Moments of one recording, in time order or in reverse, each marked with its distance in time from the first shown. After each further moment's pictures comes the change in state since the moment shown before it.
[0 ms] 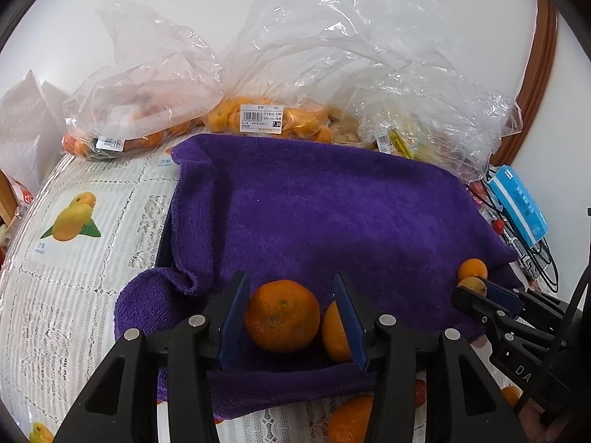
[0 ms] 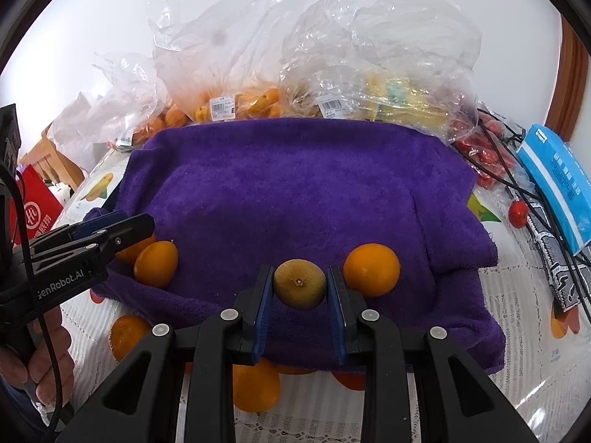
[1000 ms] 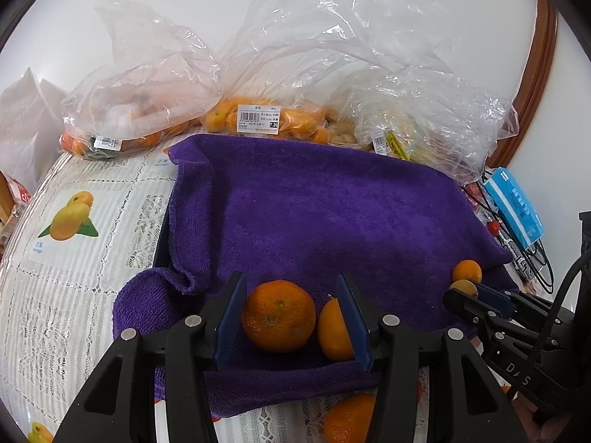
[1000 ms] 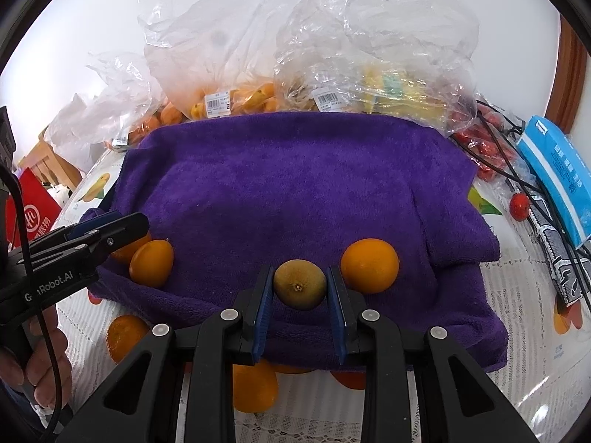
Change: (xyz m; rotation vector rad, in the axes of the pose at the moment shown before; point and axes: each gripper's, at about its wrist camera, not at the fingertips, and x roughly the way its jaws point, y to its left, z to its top) left arm -0.002 0.001 0.000 -0.007 0.003 -0.021; right arm 0.003 -0.003 0.000 0.015 0.016 0.002
